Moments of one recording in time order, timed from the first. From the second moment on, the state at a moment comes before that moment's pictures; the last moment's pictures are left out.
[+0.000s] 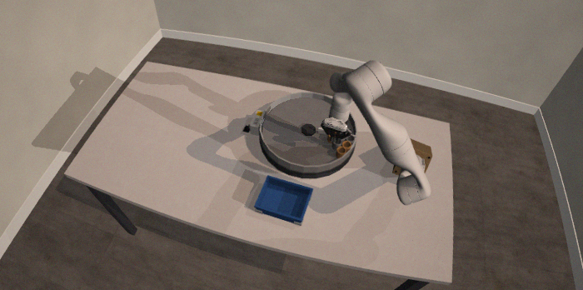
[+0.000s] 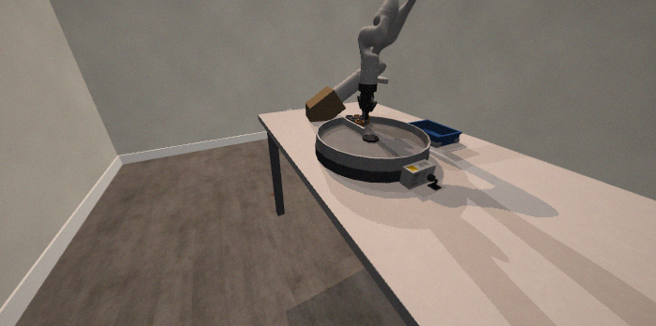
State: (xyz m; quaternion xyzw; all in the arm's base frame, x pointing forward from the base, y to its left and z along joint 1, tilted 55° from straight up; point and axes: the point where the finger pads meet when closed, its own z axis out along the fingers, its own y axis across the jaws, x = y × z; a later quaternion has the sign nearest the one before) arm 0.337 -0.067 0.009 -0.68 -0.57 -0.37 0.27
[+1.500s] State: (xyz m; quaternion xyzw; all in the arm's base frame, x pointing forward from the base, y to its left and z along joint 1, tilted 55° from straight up) arm 0.332 -0.082 0.021 -0.68 -0.57 -0.37 0.27
